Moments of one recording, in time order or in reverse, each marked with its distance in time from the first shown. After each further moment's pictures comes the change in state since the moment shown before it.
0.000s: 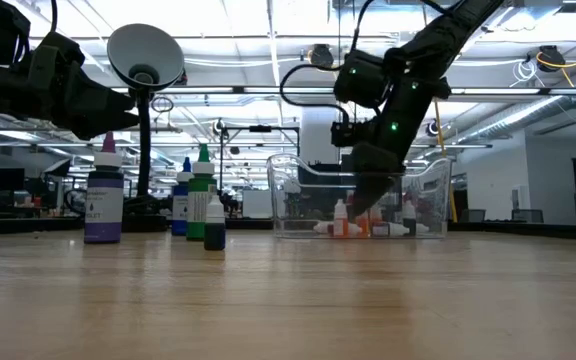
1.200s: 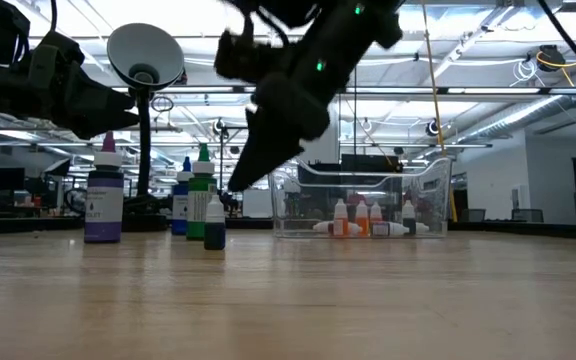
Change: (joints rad) left arm 0.000 0.000 0.000 0.000 0.000 0.000; right arm 0.444 0.360 0.501 0.003 0.107 -0.107
